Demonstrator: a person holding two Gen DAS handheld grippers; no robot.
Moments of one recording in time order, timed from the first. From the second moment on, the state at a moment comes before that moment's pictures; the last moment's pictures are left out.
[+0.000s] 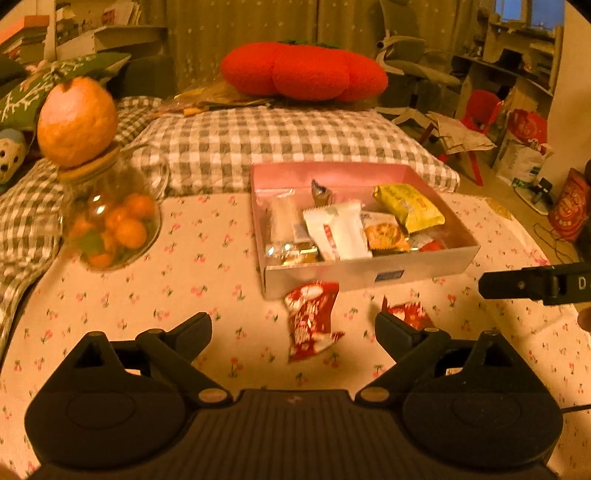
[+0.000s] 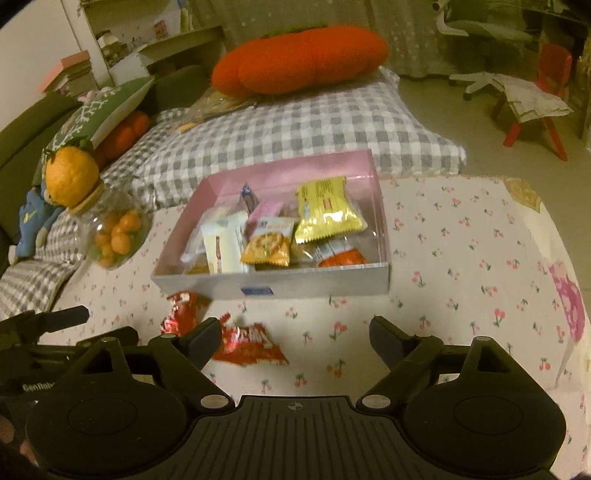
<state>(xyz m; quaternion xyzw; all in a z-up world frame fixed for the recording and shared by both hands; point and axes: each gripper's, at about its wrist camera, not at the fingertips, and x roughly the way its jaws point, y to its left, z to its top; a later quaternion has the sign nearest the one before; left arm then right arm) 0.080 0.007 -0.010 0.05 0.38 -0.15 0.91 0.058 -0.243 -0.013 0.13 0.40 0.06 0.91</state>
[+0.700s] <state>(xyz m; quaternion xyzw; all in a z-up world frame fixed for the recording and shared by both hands) 0.066 0.003 -0.063 0.01 0.39 -0.13 0.91 0.038 -0.221 -0.063 0.05 0.44 0.05 0.90</state>
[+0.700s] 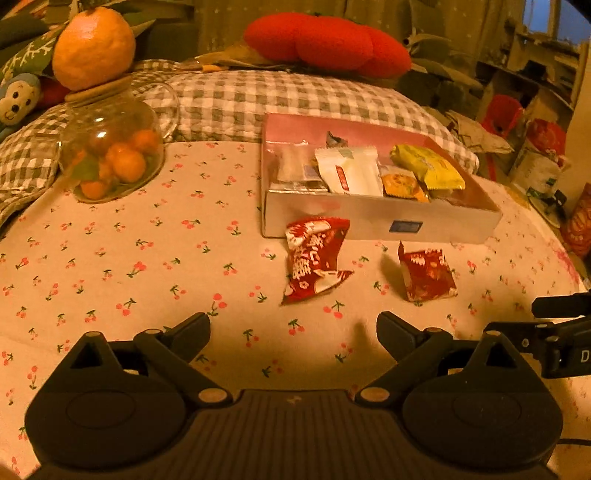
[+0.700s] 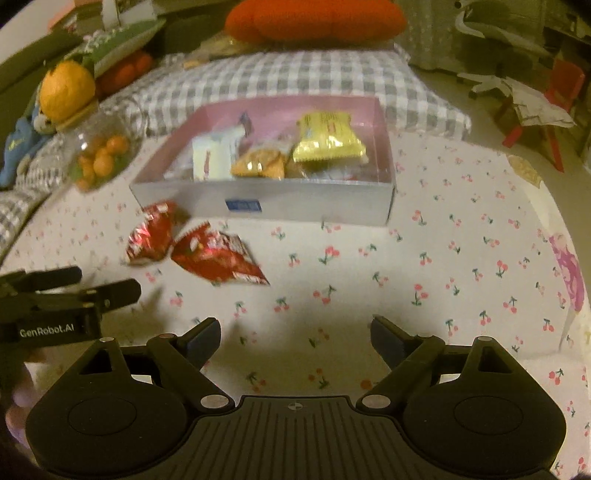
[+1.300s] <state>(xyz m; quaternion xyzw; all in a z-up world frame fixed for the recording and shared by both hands) 0.086 -0.006 -0.076 0.04 0.37 -0.12 0.92 0.047 -0.205 -0.082 0.00 0.44 0.07 0.90</state>
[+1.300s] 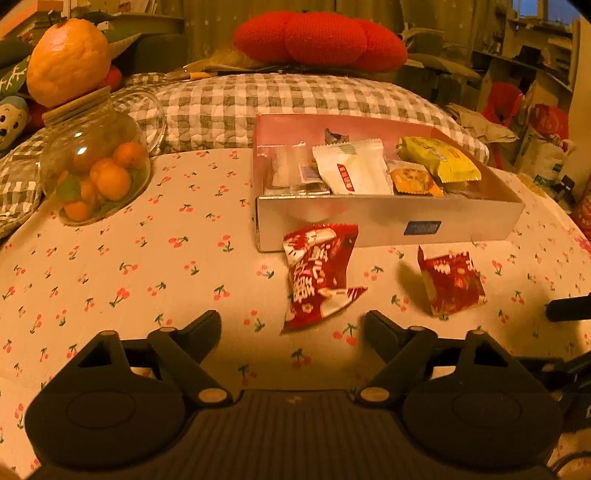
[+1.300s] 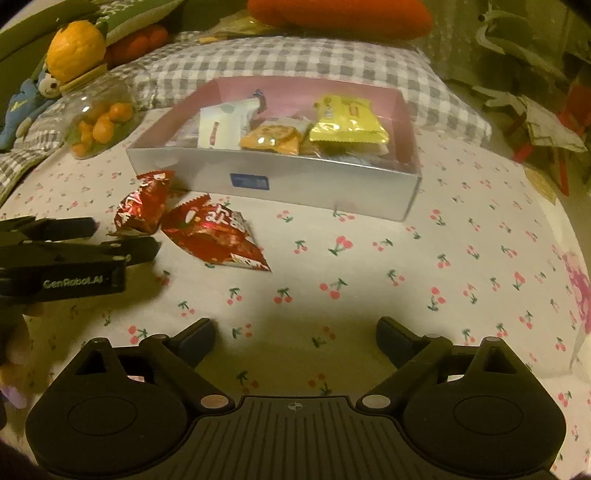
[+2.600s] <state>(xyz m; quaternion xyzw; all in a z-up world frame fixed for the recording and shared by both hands) 0.090 0.017 -0.061 0.02 0.41 -0.15 0.90 0.085 -0.160 -0.073 -0.03 0.38 0.12 0.92</state>
